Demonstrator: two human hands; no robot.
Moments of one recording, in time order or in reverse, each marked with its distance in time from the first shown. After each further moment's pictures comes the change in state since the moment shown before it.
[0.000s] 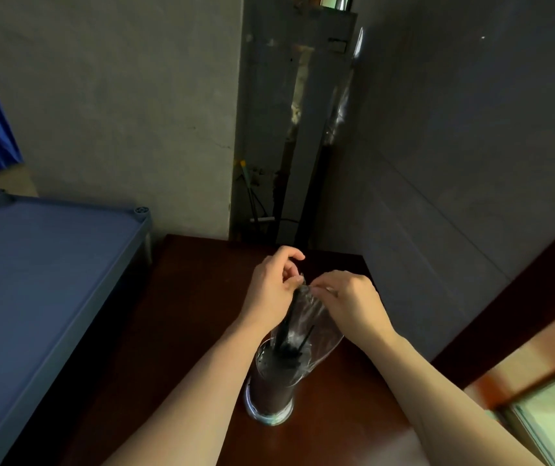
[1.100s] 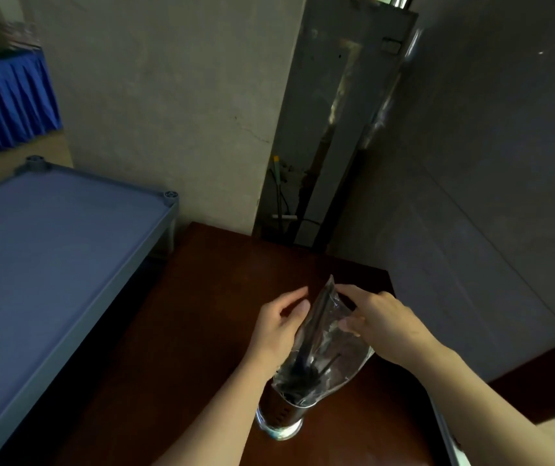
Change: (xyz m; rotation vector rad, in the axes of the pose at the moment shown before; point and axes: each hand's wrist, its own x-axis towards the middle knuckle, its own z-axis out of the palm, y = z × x) left_hand -0.036 -0.052 0.005 -0.578 -0.005 -0.395; right_hand 0.034 -0.005 -0.008 -0.189 -0.523 0.122
